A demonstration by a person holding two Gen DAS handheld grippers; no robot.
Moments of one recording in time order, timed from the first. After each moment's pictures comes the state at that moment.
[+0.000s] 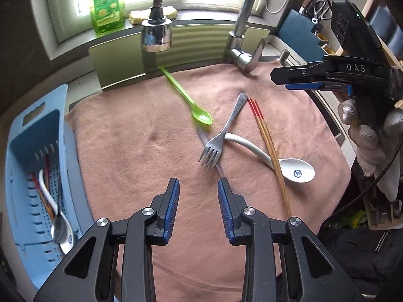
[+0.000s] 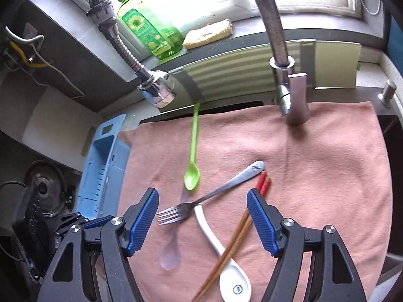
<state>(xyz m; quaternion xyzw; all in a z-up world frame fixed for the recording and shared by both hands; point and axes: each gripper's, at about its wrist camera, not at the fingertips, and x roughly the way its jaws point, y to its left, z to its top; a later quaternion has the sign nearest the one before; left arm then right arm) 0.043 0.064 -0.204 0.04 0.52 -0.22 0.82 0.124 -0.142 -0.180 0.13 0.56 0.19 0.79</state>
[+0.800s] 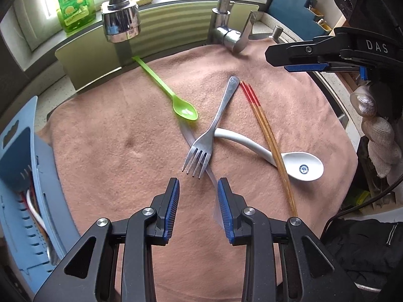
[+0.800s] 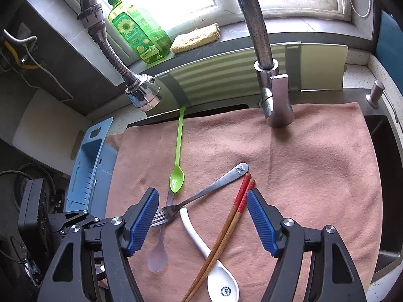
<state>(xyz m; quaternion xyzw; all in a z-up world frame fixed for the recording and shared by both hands) 0.065 0.037 -0.231 0.08 0.55 -0.25 0.79 0.126 -0.151 -0.187 0.13 0.56 0.17 0.80</state>
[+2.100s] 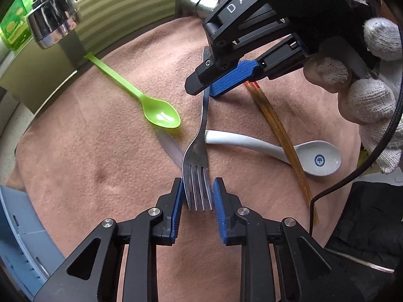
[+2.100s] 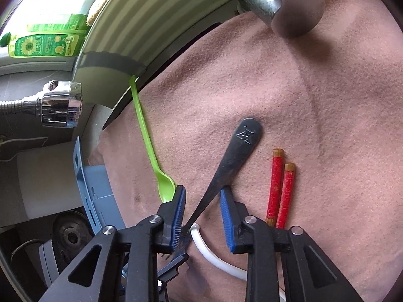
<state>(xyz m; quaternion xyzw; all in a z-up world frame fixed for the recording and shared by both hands) 0.107 -0.006 -0.269 0.16 0.59 -0.32 0.73 0.191 -0.133 -0.299 0.30 0.71 0.11 0.63</state>
